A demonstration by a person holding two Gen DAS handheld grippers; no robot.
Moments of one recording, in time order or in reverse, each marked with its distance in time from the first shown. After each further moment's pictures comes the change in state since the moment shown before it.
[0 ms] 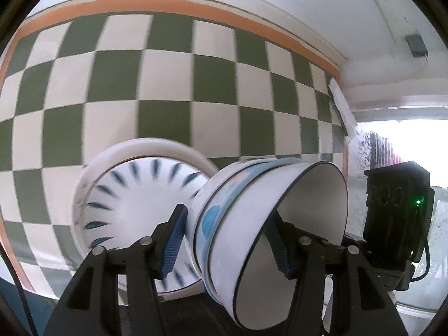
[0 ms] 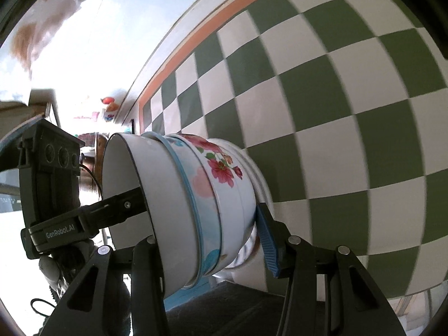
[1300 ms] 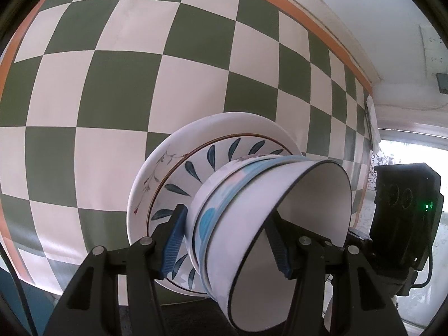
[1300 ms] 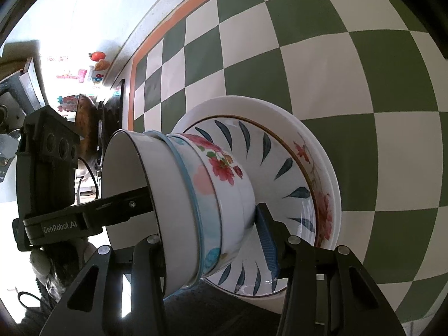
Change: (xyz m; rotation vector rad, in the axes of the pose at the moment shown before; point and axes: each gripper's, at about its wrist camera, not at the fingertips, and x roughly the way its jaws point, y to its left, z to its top) left arm 0.013 0.090 -0.014 -0.135 0.041 -0.002; right arm 0.099 0.036 -0.009 -0.105 0.123 -0.070
